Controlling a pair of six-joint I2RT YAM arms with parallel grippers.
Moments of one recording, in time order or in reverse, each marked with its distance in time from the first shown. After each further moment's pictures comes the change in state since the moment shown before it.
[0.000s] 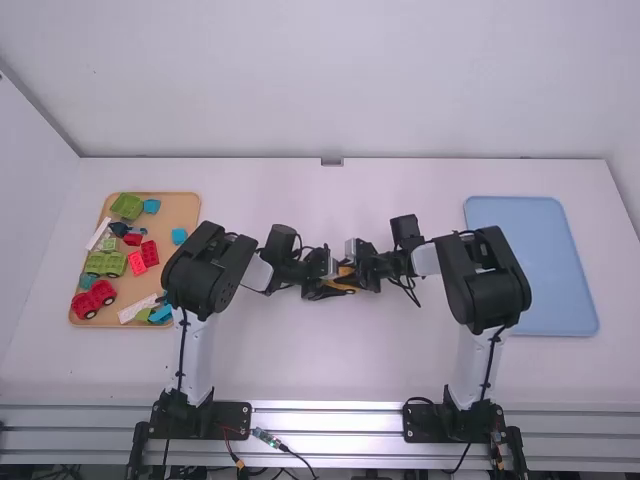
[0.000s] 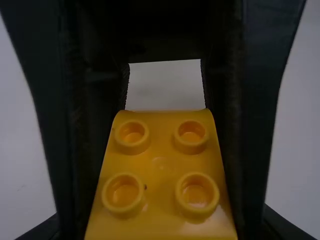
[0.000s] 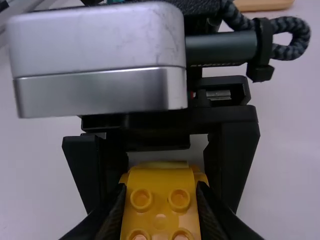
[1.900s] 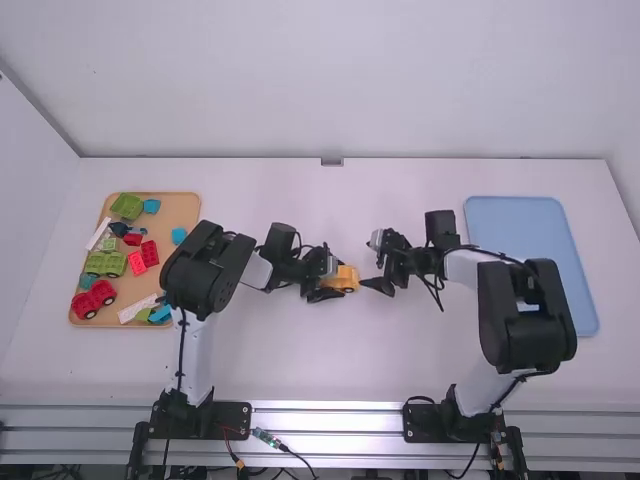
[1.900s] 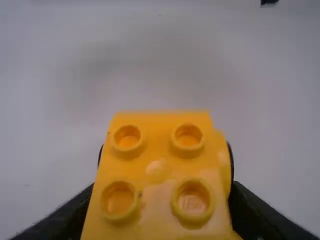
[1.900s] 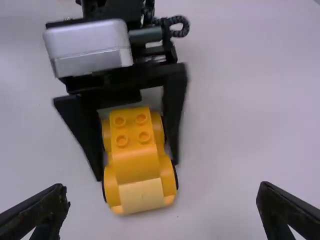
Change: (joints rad) left arm 0.010 -0.001 0.019 -0.059 0.000 0.038; right arm -0.147 -0.267 -0.098 -0.131 0.145 -0.006
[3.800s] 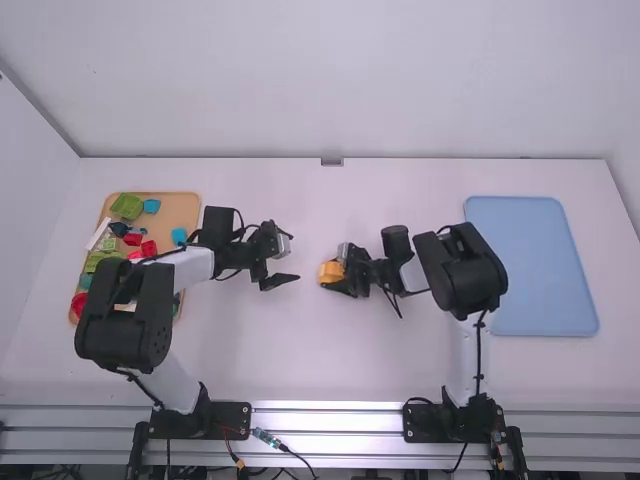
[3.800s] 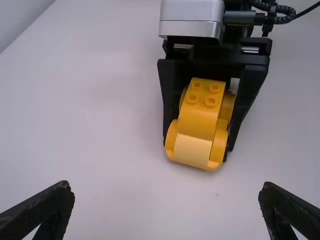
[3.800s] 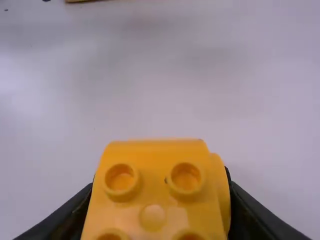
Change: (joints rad) left arm 0.283 -0.452 -0.079 -0.524 -0.040 0.237; right arm 0.200 0.406 0.002 0.697 -0.070 0.372
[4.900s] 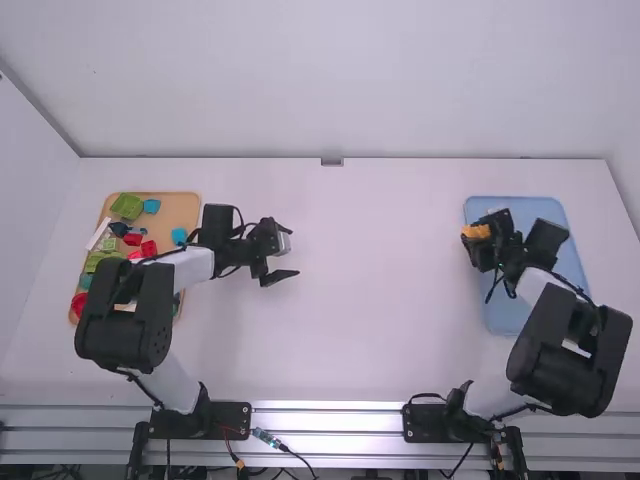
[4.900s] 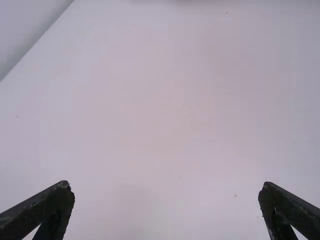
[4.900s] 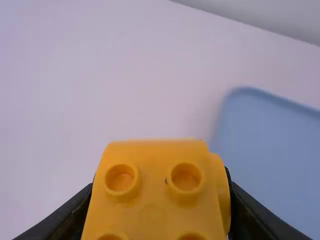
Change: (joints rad) left arm 0.000 0.000 0.000 0.059 -0.028 0.000; right arm -0.769 -0.557 -0.061 -0.479 0.465 0.086
